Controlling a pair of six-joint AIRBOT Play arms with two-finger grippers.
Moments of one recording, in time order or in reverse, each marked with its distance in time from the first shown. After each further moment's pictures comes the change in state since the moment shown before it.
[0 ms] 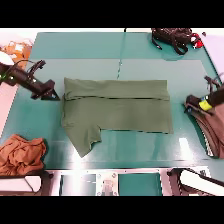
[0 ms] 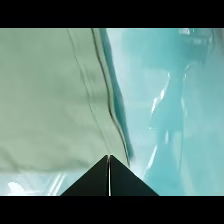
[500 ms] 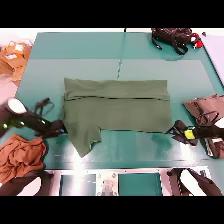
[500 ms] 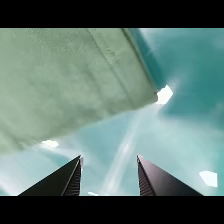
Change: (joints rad) left arm -0.122 0.401 -0.712 0.067 0.329 -0.114; right arm -0.047 0.321 -0.575 0.248 -0.249 0.071
